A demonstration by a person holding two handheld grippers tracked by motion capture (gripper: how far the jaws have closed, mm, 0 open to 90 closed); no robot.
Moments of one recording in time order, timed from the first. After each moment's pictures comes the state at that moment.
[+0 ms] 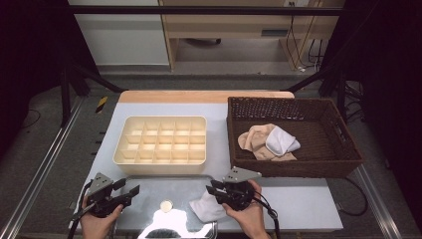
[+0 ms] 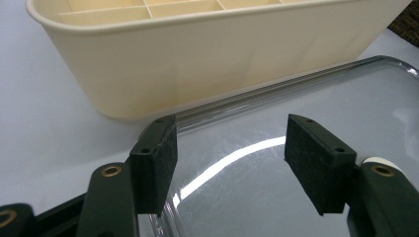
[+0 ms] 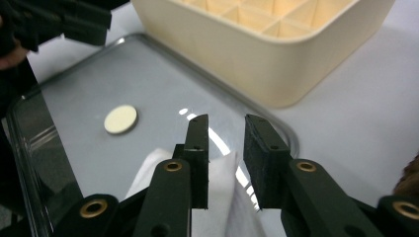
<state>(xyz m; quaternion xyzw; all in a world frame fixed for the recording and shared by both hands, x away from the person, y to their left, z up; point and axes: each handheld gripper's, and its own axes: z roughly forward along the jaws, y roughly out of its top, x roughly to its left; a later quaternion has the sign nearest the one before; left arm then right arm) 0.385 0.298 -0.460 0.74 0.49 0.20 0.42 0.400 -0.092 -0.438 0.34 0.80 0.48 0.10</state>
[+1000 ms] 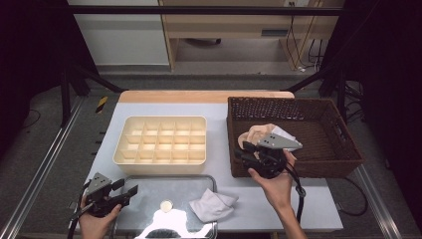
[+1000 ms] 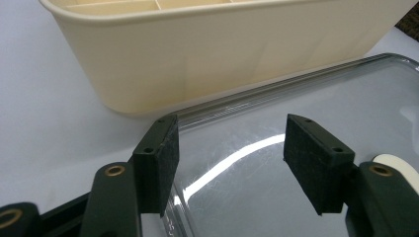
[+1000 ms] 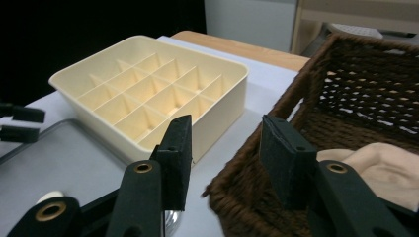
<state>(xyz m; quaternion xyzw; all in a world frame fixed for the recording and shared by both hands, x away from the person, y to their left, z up) 0.387 0.304 -0.463 0.74 0.49 0.20 0.42 0.441 -0.157 -0.360 0.40 0.74 0.50 0.20</state>
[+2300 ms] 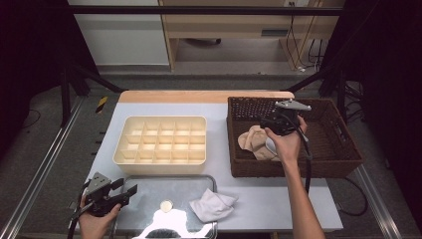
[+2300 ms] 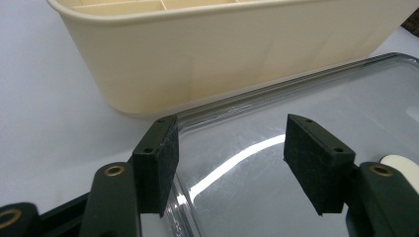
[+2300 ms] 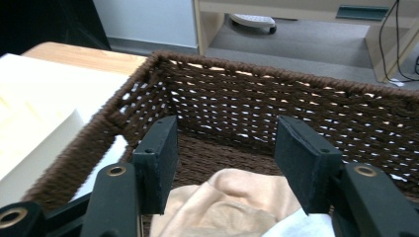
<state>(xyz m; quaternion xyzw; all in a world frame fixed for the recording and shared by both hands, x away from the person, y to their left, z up) 0.388 0.305 -0.464 0.74 0.49 0.20 0.41 0.554 -0.212 -0.367 0.52 0.69 0.43 0.29</state>
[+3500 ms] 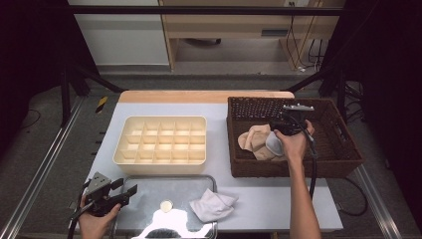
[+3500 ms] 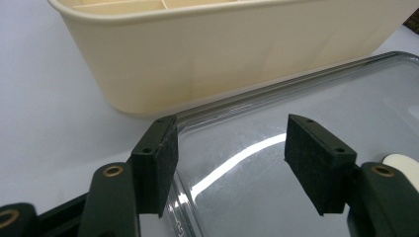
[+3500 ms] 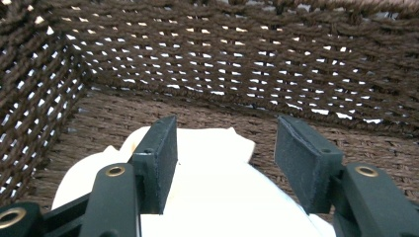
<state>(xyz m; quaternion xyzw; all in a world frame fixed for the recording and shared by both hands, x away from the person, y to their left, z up) 0.388 0.306 -0.464 0.74 0.49 0.20 0.41 0.580 -0.248 -0.406 0.59 0.68 0.34 0.28</state>
